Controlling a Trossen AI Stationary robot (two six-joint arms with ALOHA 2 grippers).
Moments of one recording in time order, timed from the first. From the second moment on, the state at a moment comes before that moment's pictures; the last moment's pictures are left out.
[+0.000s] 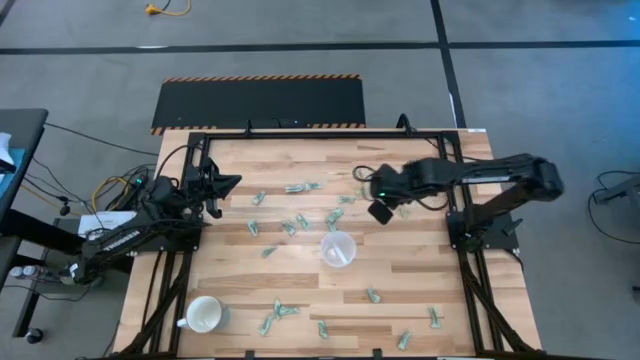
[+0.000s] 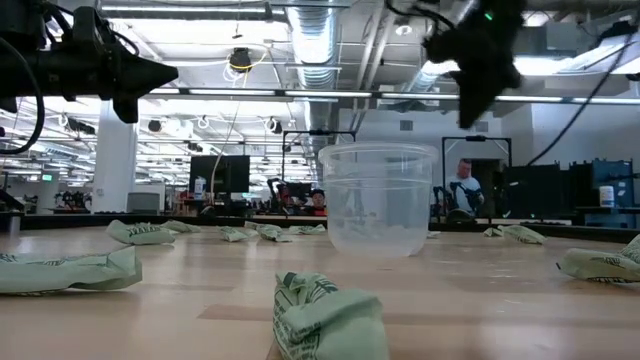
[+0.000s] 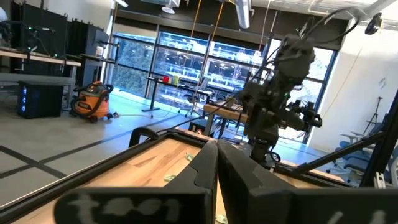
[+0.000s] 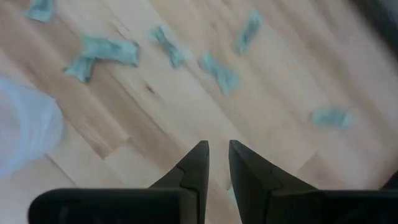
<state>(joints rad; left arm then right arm) 0.59 0.02 0.02 0.23 0.28 -0.30 -0.04 1.38 1.15 -1.10 0.25 0.63</state>
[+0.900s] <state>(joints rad) 0.59 0.02 0.02 0.22 0.25 -0.29 -0.21 1.57 0.84 -0.93 0.14 0.58</state>
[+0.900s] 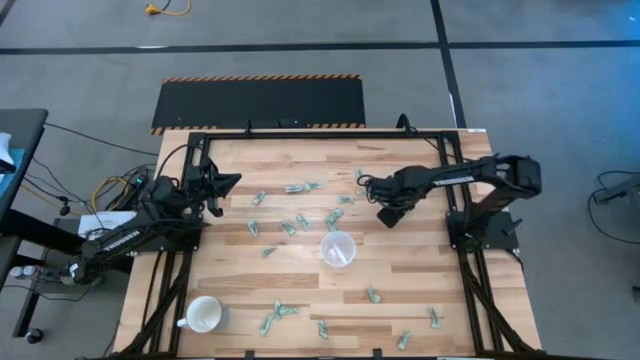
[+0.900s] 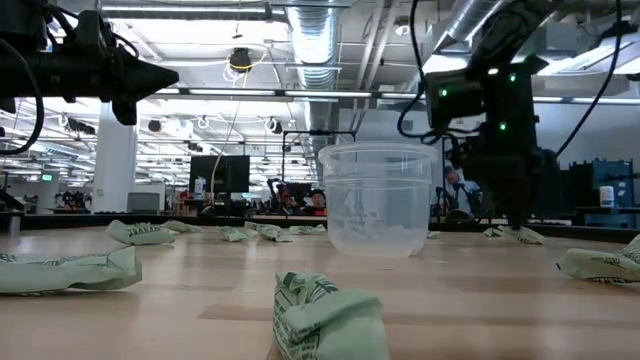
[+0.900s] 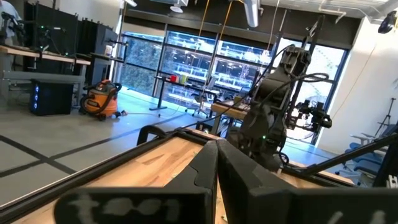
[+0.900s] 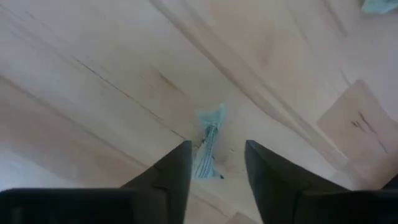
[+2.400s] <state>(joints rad) 0.59 0.02 0.02 0.21 0.25 -0.29 0.16 1.49 1.13 -0.50 0.10 0.40</state>
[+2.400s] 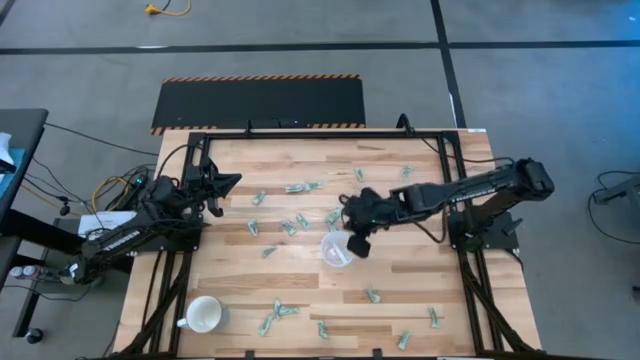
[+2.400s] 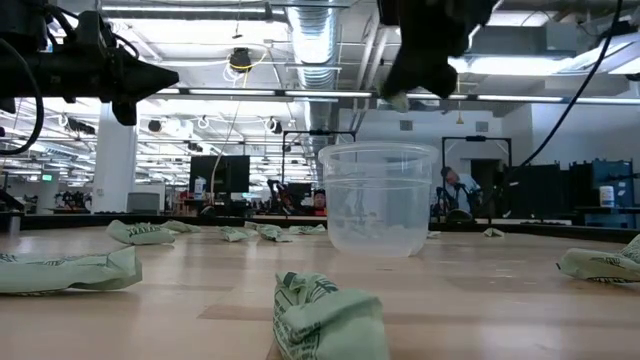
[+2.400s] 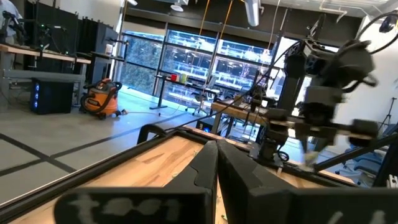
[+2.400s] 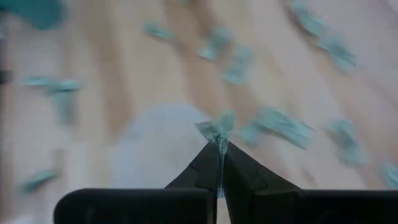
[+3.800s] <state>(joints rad) 0.59 0.02 0.02 0.21 0.25 -0.30 0.14 1.35 0.98 -0.76 0.41 0.47</state>
